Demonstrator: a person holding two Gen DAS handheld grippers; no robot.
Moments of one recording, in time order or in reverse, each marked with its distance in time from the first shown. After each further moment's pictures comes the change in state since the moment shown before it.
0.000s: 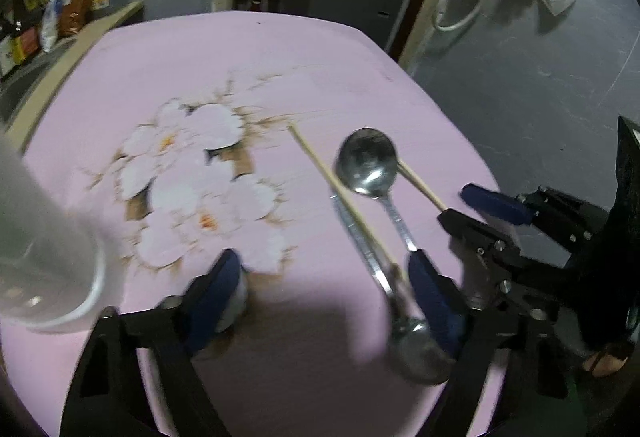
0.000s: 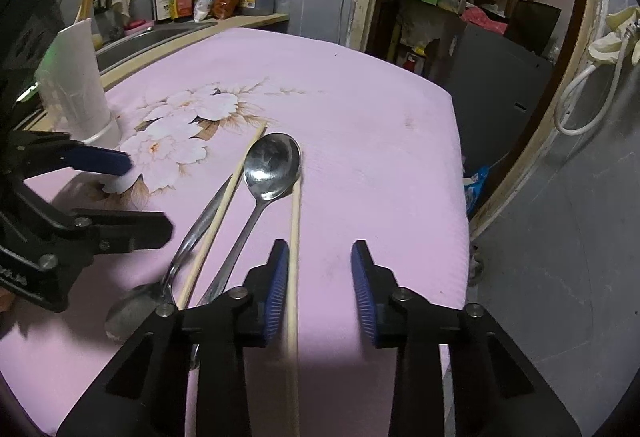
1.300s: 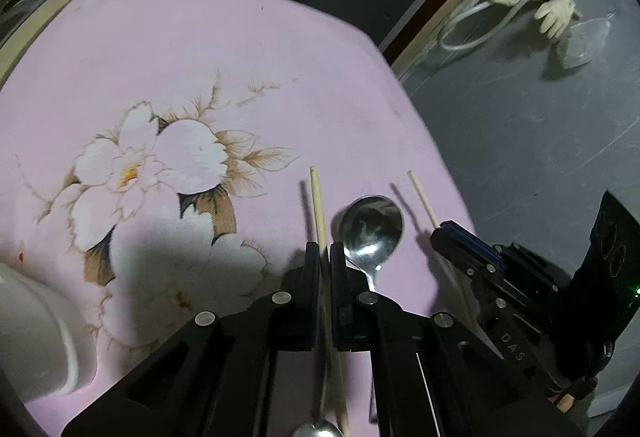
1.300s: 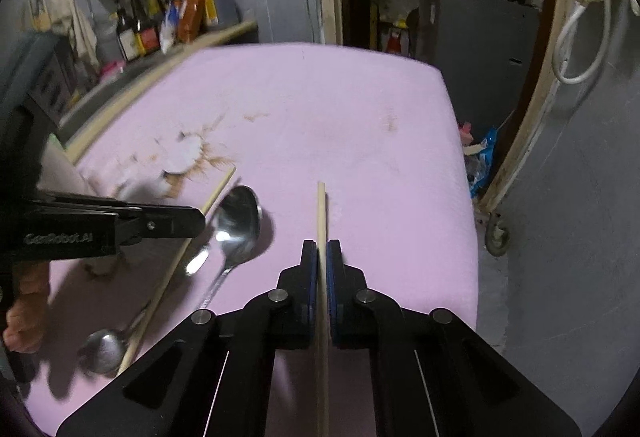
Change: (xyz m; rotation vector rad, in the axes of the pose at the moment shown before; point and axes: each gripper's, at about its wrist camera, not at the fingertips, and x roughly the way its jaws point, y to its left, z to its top) left arm 0.005 0.037 0.053 -0.163 0.035 -0.166; right arm 0.012 -0.029 0.025 0.230 -0.017 0.070
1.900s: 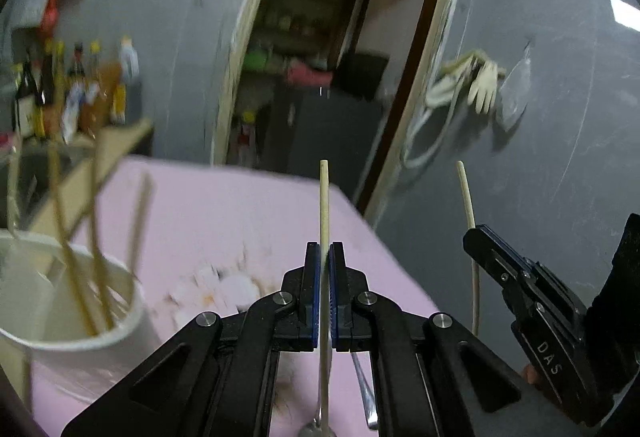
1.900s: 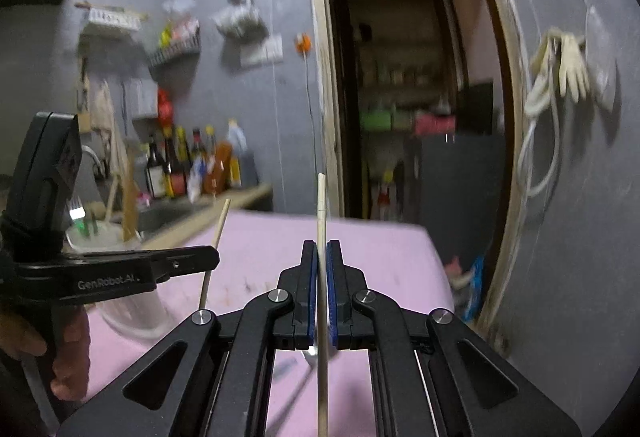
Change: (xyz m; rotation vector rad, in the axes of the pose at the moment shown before) left arm -0.132 -0.046 -0.048 0.229 -0.578 0.060; right arm -0.112 0.068 -0.004 -0.007 -0.632 -0.040
